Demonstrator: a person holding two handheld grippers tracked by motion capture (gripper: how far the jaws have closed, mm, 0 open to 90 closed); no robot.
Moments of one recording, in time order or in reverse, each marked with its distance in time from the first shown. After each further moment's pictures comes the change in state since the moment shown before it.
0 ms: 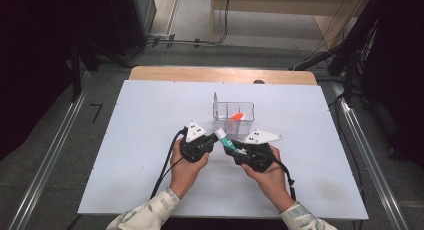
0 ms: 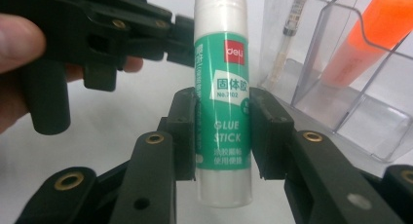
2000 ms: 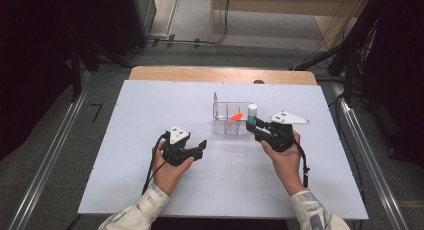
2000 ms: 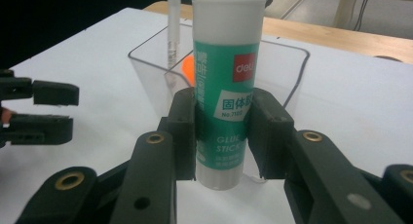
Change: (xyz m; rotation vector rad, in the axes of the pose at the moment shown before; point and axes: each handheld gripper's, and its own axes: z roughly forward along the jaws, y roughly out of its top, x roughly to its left) left arm 0.035 -0.022 -0.023 0.080 0.138 -0.059; right arm -0.064 0.014 -0.022 -0.142 -0.157 0.126
